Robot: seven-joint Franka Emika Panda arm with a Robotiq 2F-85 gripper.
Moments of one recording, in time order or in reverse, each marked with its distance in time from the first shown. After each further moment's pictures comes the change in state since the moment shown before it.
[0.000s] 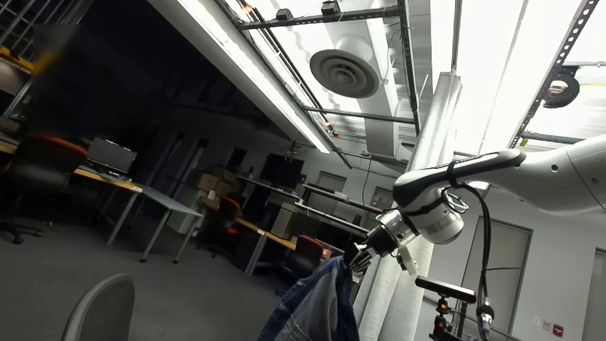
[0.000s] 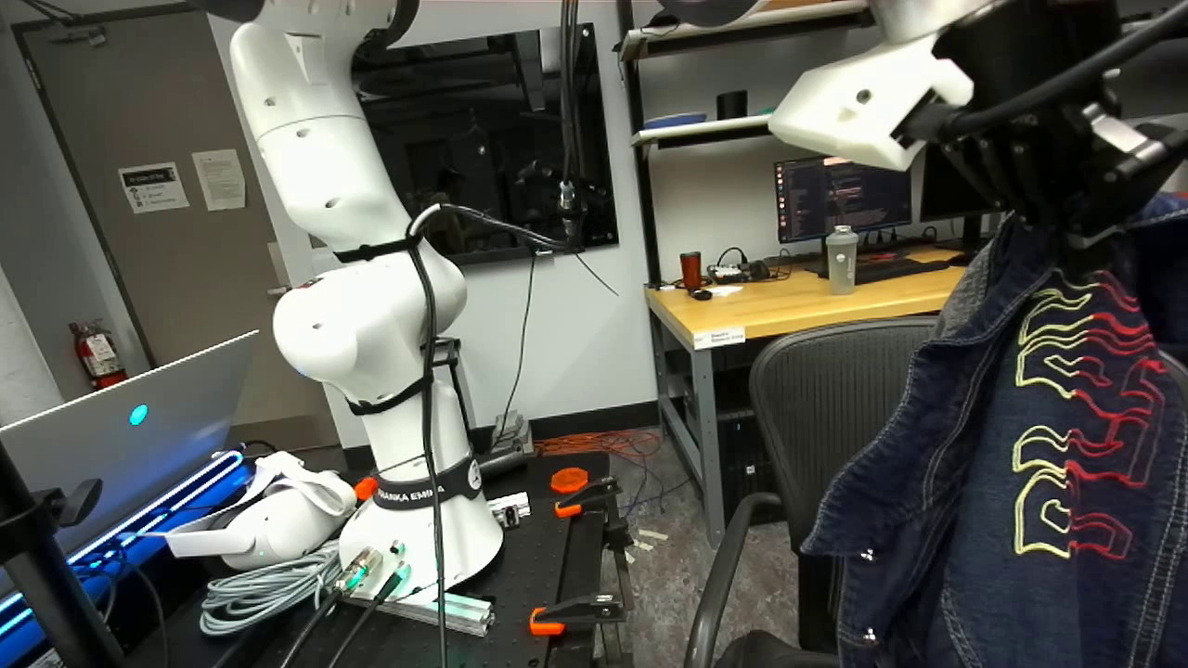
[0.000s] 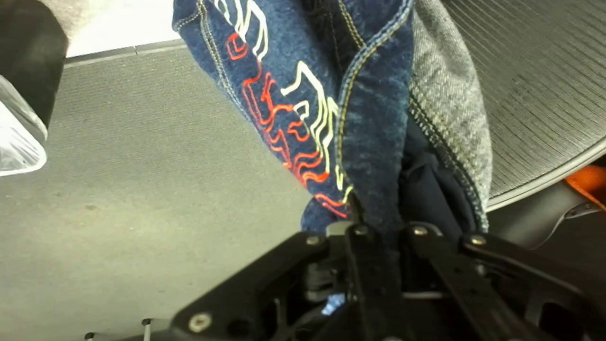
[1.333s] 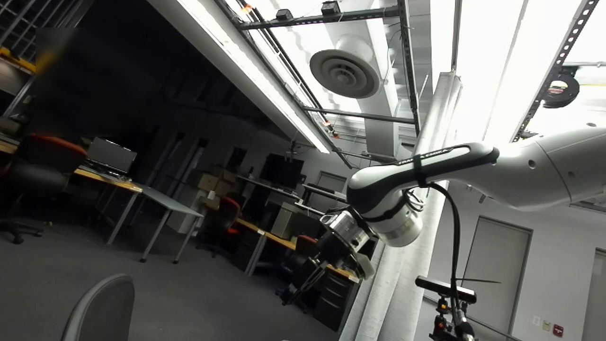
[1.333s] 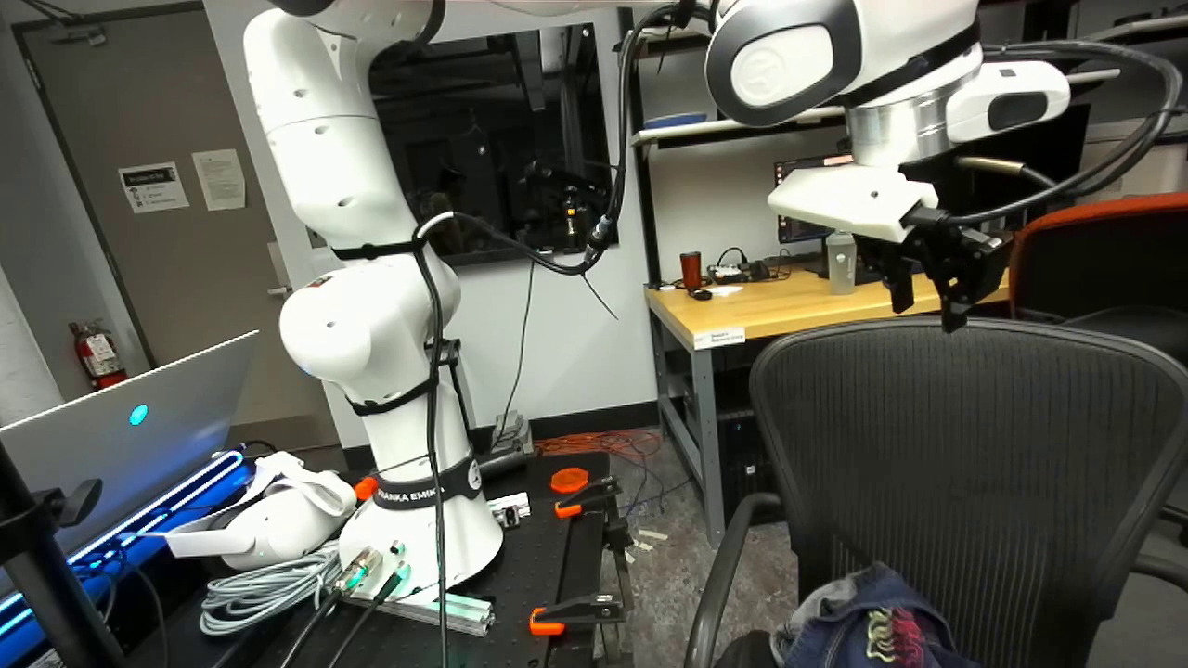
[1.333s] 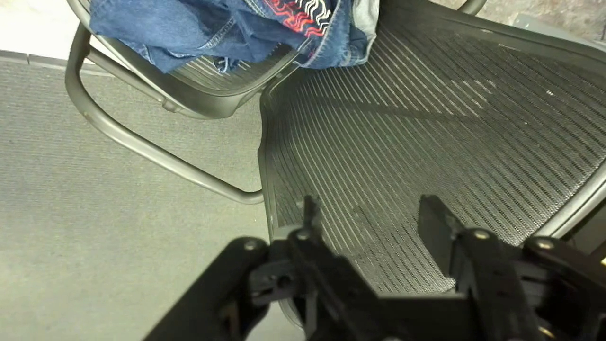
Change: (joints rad) arm 0.105 0.077 0.192 -0.052 -0.087 -0.012 0.001
